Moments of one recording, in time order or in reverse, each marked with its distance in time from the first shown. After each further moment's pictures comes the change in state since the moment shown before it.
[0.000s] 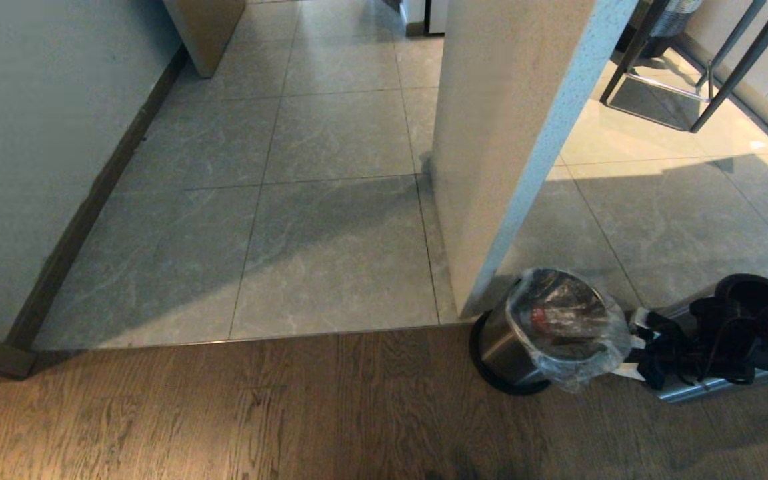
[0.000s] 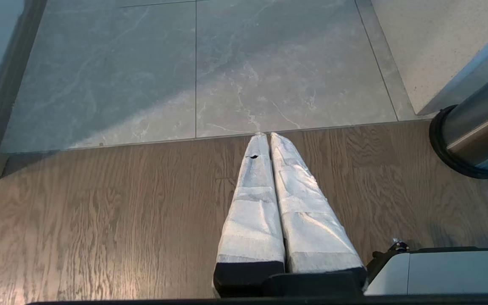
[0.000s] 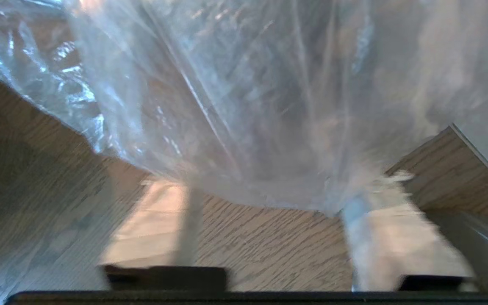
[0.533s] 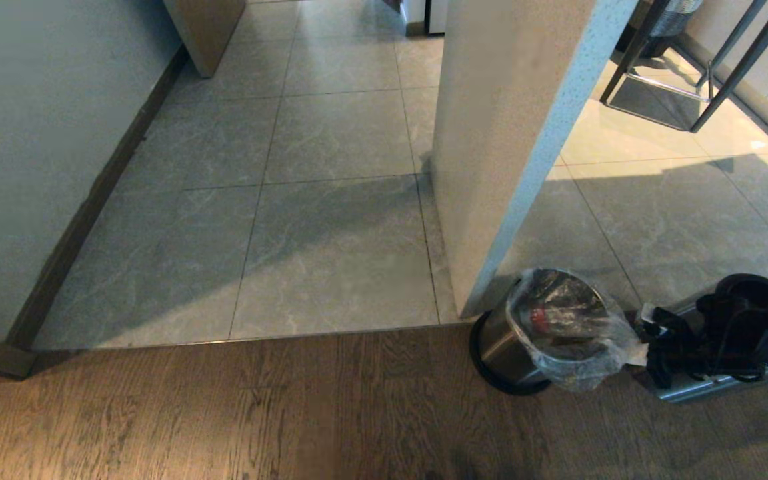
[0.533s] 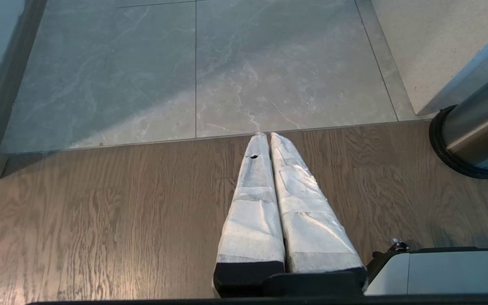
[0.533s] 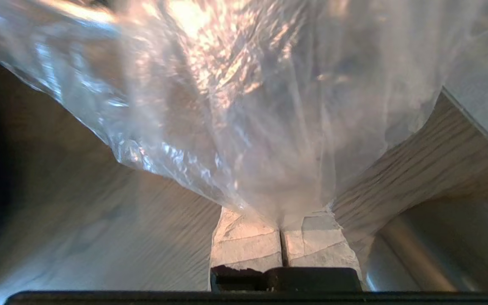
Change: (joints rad) left arm 0.000 0.000 0.000 0.000 0.000 0.000; right arm -0.009 -0.058 0.005 0.113 0.000 0.009
